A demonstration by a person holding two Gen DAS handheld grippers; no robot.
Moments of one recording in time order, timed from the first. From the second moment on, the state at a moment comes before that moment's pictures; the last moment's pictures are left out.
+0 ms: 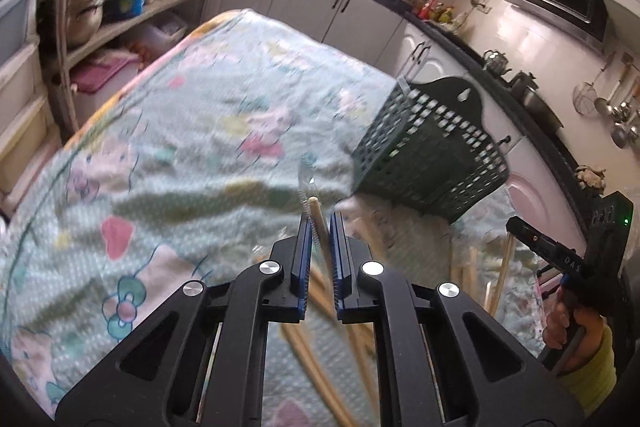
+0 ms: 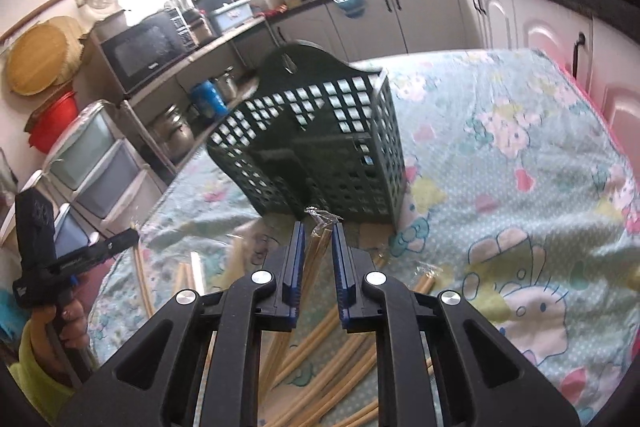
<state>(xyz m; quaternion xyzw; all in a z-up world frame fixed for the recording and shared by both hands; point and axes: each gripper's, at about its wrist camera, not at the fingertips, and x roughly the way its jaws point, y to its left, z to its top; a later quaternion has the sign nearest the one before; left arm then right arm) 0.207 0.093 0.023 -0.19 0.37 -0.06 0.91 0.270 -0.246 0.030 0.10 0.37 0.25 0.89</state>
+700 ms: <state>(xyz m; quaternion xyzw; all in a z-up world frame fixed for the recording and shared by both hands) 0.240 0.044 0.132 -0.13 0.27 -0.12 0.95 0.242 -0.244 0.119 0.09 0.27 0.31 0.91</state>
